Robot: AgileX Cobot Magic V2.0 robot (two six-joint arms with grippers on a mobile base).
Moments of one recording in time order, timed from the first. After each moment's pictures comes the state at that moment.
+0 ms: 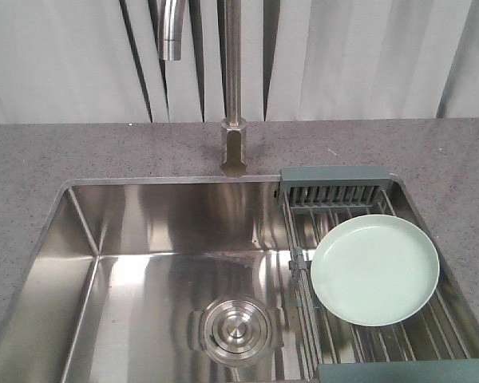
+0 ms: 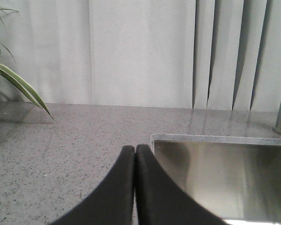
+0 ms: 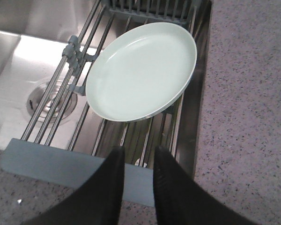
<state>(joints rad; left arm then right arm) 0.08 -0.01 0.02 -0.01 0.04 -0.05 0.11 0.48 -0.58 0.10 0.88 -0.15</state>
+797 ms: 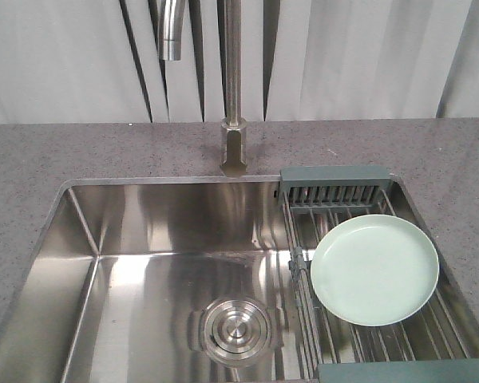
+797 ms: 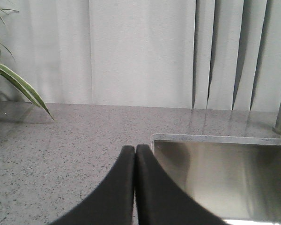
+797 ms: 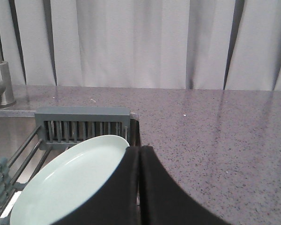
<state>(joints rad) 0.08 -0.01 0.02 -0.01 0.04 -0.05 -0.04 0.00 0.02 0.12 0.10 -0.15</state>
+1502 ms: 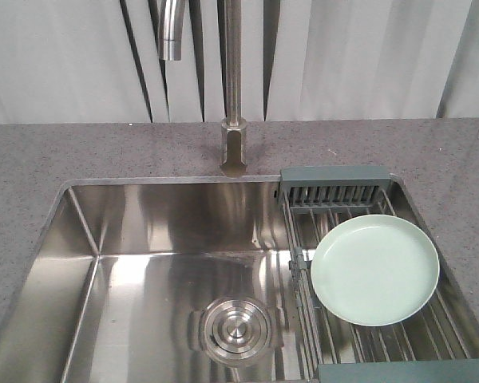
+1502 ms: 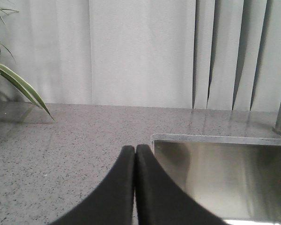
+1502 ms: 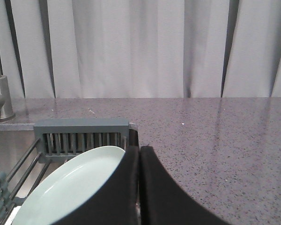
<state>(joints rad) 0.08 -0.01 0.02 -0.01 0.04 -0.05 -0.04 -0.01 0.03 -0.02 0.05 0.01</state>
